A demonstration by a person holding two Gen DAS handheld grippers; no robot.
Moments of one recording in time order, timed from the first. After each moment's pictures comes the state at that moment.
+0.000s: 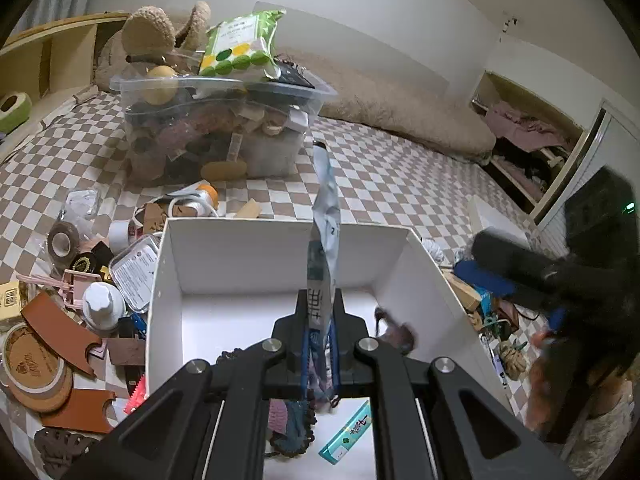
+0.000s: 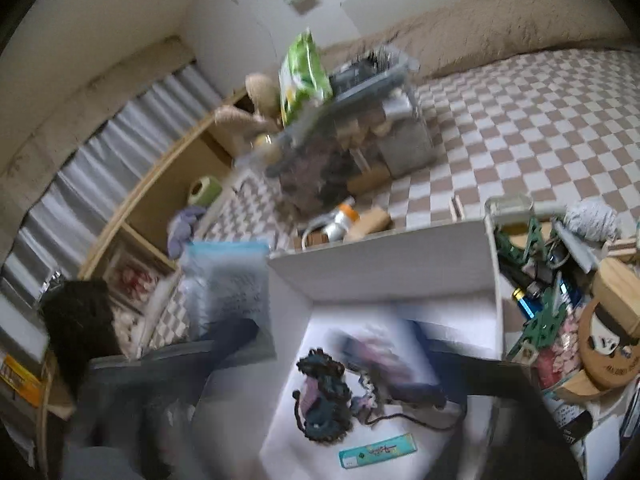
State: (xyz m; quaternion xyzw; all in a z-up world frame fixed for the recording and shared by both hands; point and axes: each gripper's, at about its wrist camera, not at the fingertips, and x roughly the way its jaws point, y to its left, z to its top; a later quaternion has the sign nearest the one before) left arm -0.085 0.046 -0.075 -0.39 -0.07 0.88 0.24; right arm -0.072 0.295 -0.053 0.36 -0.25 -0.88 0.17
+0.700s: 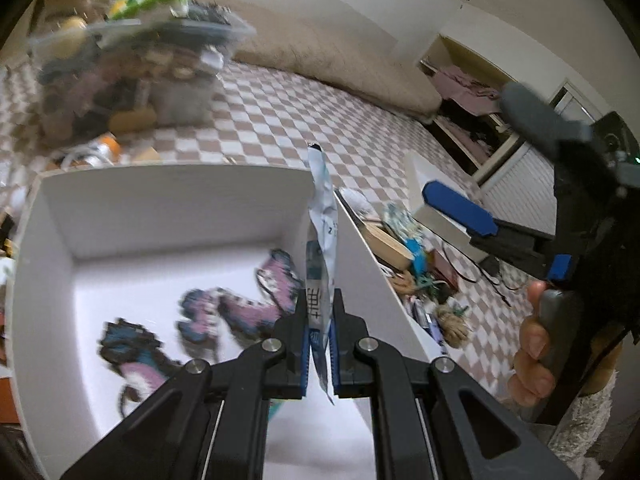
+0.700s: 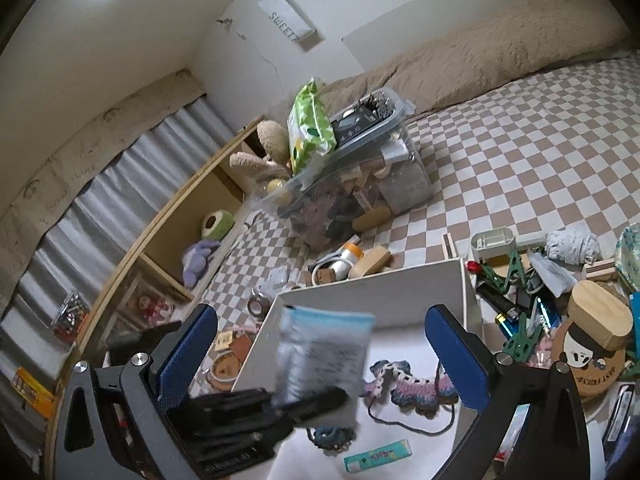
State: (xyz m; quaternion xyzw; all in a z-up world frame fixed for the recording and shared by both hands) left arm -0.085 0.110 -0.096 -0.47 -0.10 0.80 0.36; right arm -0.053 0.323 -0.023 0.31 -0.28 -0.89 0.17
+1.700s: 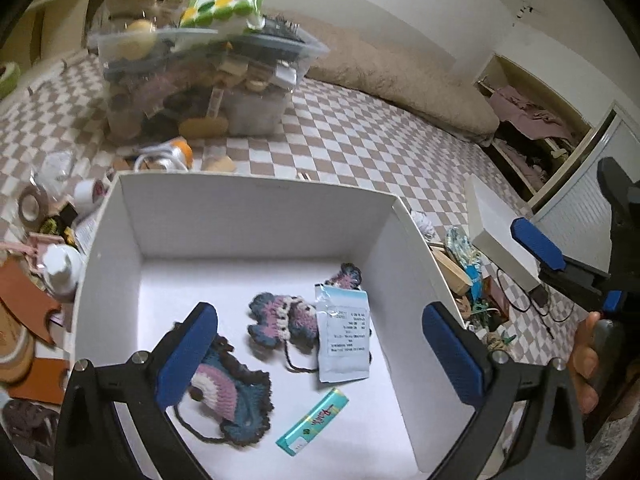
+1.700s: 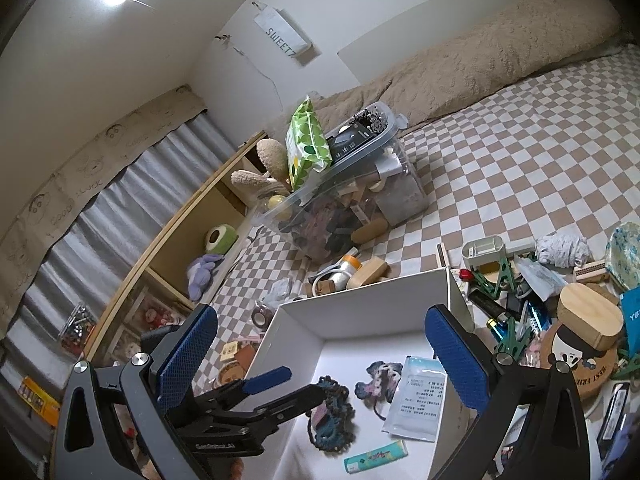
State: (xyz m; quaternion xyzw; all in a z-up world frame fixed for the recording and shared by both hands) left arm -0.089 0.079 -0.087 -0.44 -0.08 0.86 0.24; right arm -0.043 0.337 -0.018 0.29 -0.30 -0.89 0.17
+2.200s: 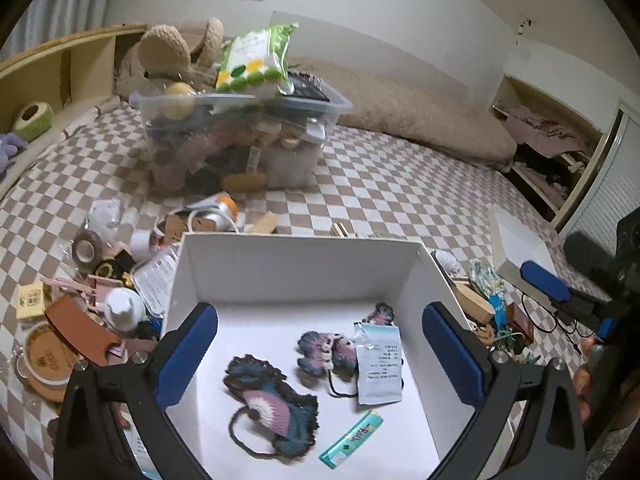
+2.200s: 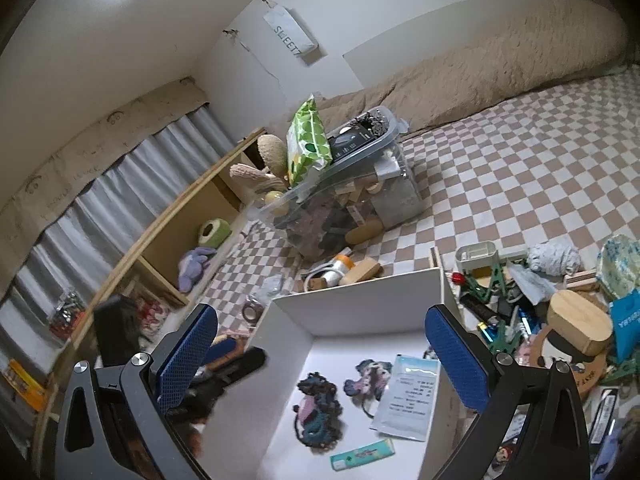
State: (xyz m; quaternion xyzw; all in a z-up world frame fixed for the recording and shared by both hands) left arm -0.082 0.049 -0.055 -0.37 -0.06 0.91 0.19; right arm -0.033 0.327 -0.019 0.29 -0.25 -0.91 0.15
